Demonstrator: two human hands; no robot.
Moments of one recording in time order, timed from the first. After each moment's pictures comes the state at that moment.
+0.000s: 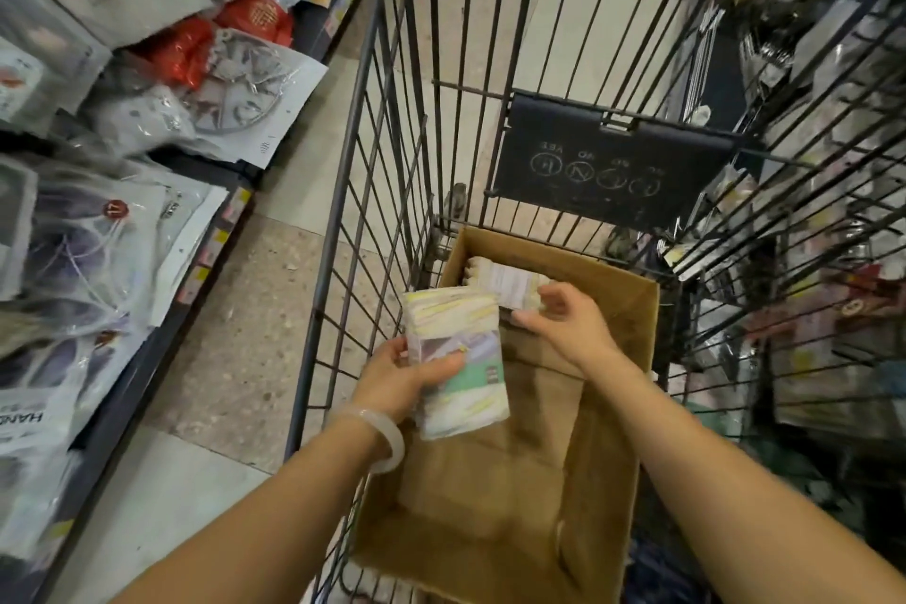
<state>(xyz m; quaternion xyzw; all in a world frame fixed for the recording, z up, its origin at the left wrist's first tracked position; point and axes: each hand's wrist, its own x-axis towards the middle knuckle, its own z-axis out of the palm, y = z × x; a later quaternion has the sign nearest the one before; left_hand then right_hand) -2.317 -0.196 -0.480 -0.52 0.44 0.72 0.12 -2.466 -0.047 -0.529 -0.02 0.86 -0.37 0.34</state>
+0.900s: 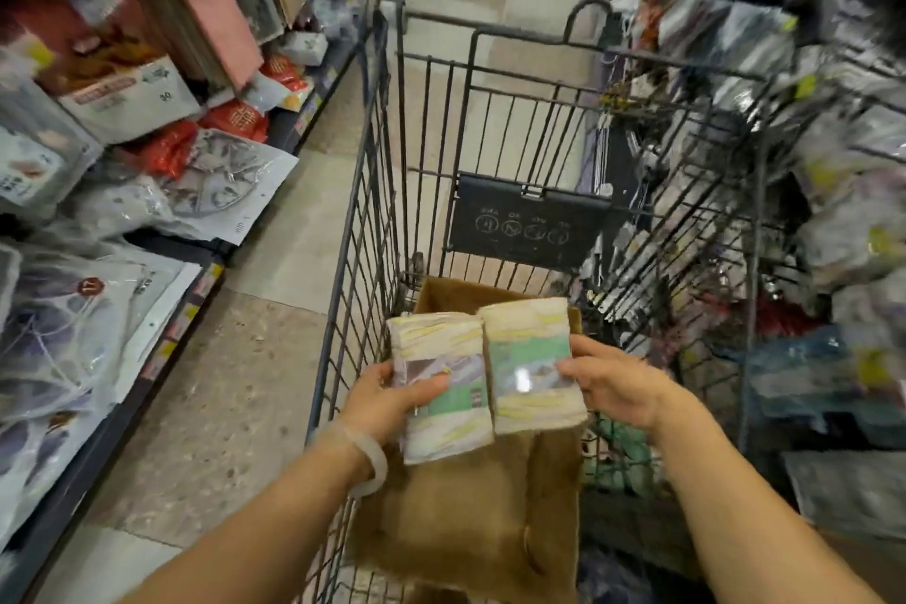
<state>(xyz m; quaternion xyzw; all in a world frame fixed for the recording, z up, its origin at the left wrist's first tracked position) -2.288 -0.182 -0.400 -0.43 0.48 0.75 0.14 -2.443 0.047 -0.425 0.06 0.63 -0.57 0.53</state>
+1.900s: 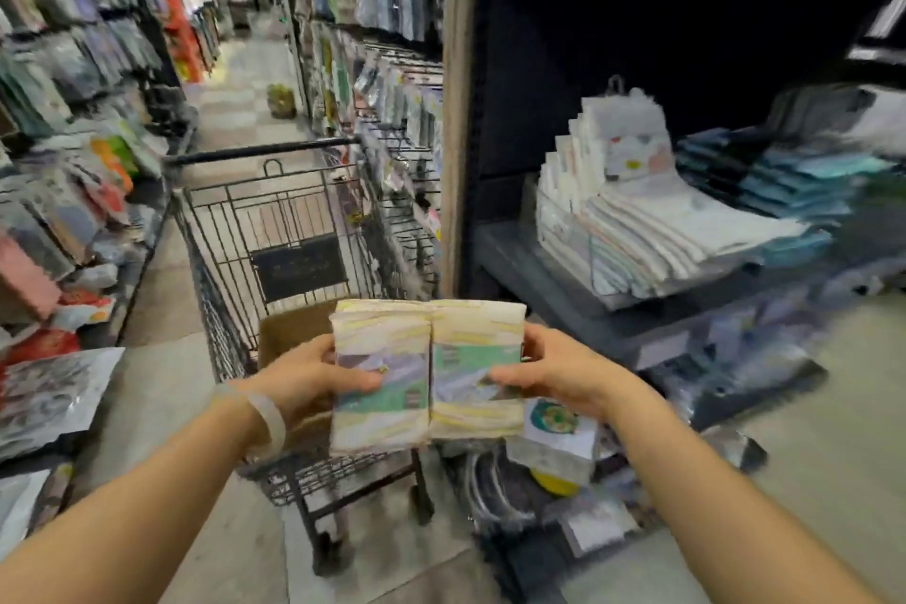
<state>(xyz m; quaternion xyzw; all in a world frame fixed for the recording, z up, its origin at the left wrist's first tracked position) -1.931 -0.008 -0.159 -0.01 0.69 0.66 0.29 -1.910 0.269 -0.177 0.03 0.75 -0.63 0.18</state>
